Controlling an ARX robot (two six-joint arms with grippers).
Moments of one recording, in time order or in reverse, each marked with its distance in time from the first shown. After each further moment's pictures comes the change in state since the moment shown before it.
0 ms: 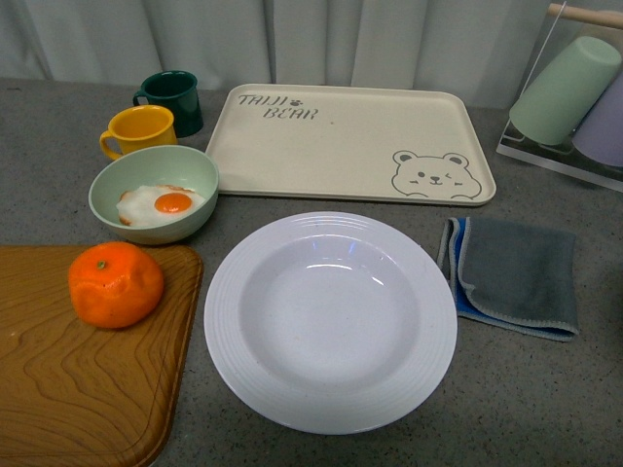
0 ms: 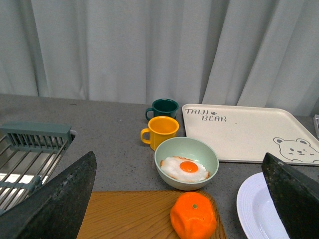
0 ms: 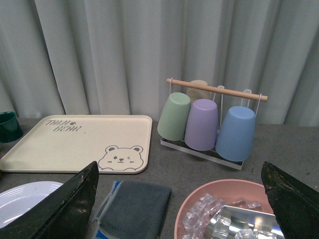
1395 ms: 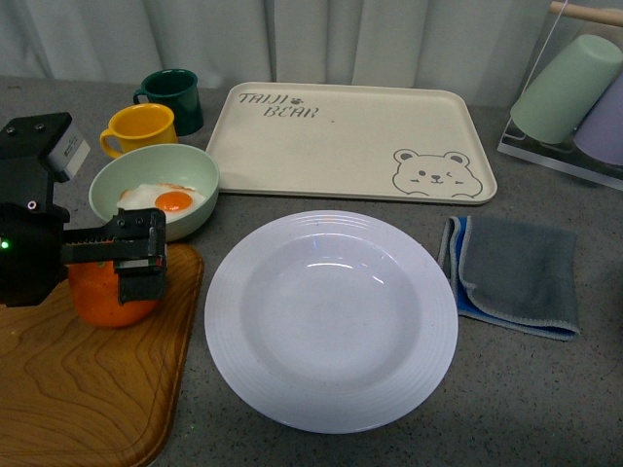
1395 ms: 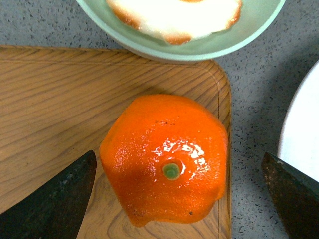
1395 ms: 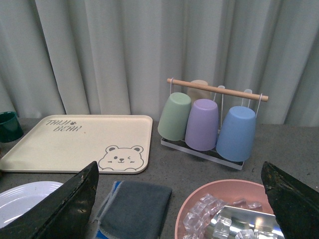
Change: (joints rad) left arm -0.199 1.793 0.612 0.253 -0.041 -0.218; right arm 0.000 0.000 0.000 0.000 0.000 0.000
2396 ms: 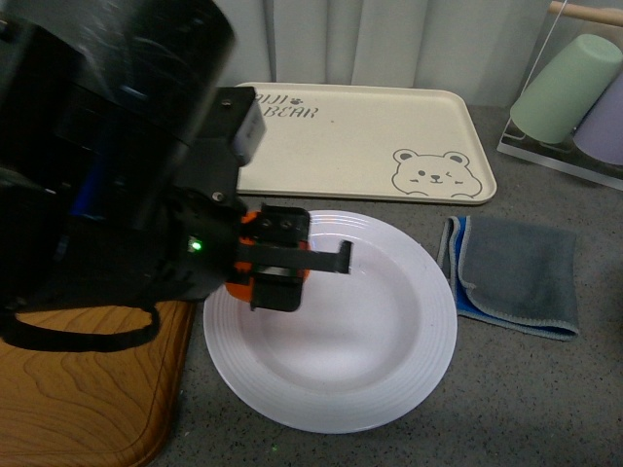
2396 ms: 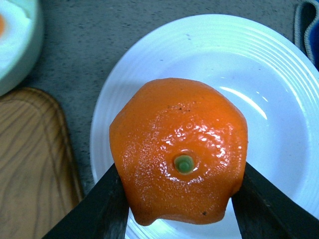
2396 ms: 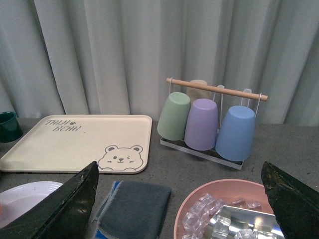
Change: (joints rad) left arm -0.338 0.021 0.115 0.005 -0.062 -0.076; right arm 0.000 0.000 0.000 0.000 0.000 0.000
